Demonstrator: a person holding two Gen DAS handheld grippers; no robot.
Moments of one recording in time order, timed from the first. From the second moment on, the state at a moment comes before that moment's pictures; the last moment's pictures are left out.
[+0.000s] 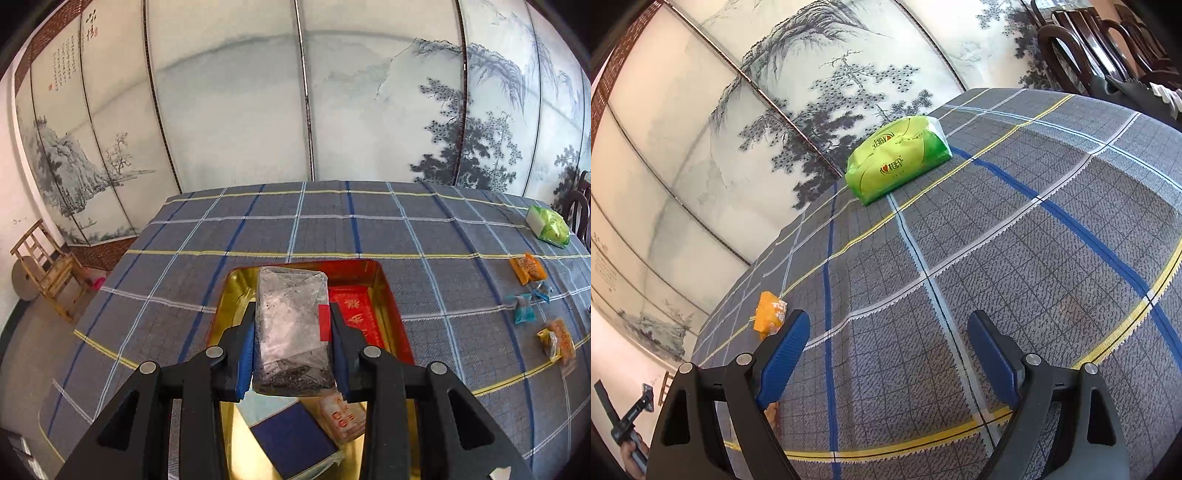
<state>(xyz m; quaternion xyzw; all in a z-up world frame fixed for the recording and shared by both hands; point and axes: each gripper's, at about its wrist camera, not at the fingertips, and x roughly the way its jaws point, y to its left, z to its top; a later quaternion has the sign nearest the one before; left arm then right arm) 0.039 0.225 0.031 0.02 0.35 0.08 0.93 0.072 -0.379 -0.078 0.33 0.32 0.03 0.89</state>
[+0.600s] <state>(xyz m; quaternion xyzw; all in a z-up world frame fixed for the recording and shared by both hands) 0.018 0.257 -0.017 0.00 0.40 0.10 0.91 0.073 -0.379 -0.078 0.33 0.32 0.03 0.89</state>
